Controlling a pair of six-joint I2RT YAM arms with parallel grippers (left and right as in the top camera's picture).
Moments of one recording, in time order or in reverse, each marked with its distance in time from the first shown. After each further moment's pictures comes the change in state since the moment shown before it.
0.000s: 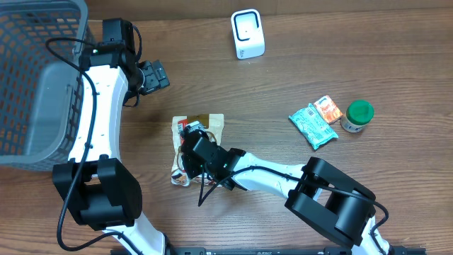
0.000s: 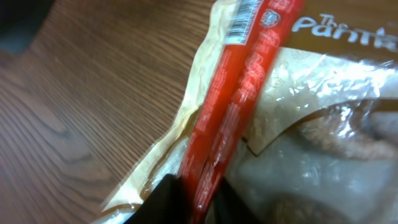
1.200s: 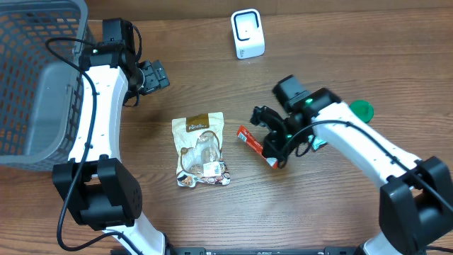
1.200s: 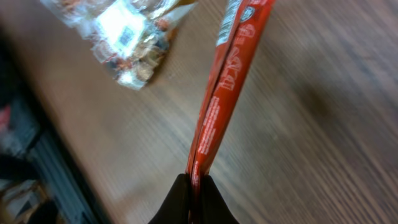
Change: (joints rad) left arm 0.000 0.000 0.000 0.000 0.000 0.000; right arm -0.543 -0.331 0.007 -0.991 -0.537 -0.957
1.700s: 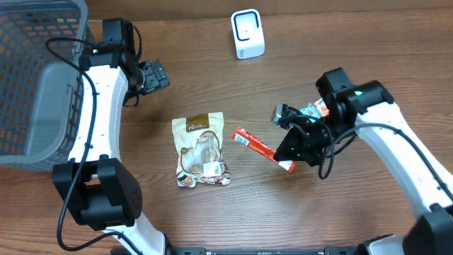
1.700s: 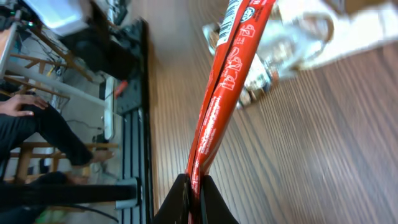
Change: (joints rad) left arm 0.000 0.000 0.000 0.000 0.000 0.000; right arm -0.164 -0.187 0.000 -0.256 -0.385 -0.565
